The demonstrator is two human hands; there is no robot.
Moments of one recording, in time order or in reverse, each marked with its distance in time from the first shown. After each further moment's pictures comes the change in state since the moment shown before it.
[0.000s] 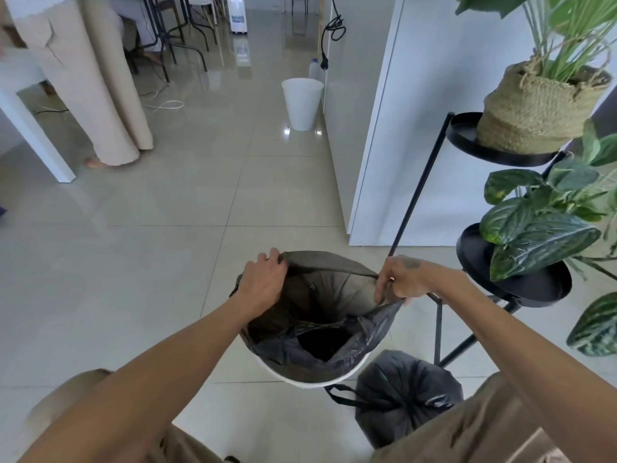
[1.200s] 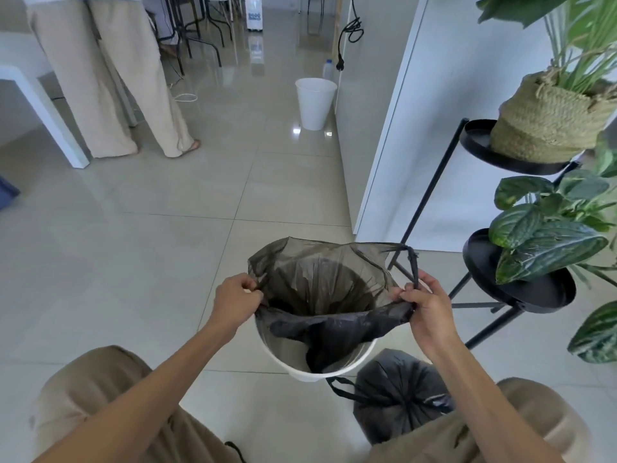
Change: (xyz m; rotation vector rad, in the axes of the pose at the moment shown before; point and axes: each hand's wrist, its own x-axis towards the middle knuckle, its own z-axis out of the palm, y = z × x) left_hand -0.081 -0.022 0.010 -1.253 0.067 -0.656; right_hand -0.033 0.005 0.089 1.824 0.674 -0.108
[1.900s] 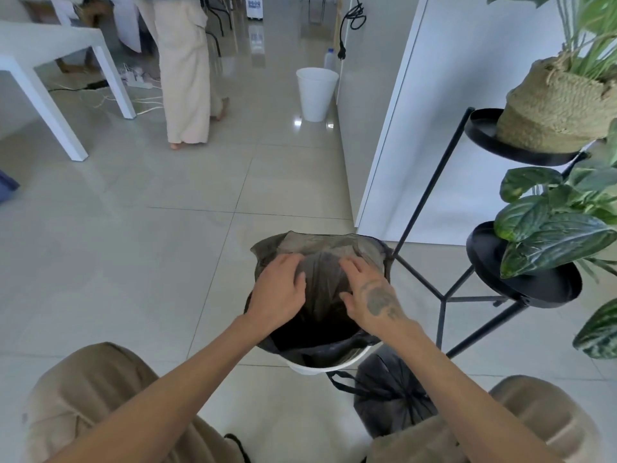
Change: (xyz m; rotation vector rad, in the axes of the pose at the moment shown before) left_hand -0.026 0.041 0.035 0.364 -0.043 0.583; right_hand -0.004 0.033 0.065 -1.756 -0.411 -0.642
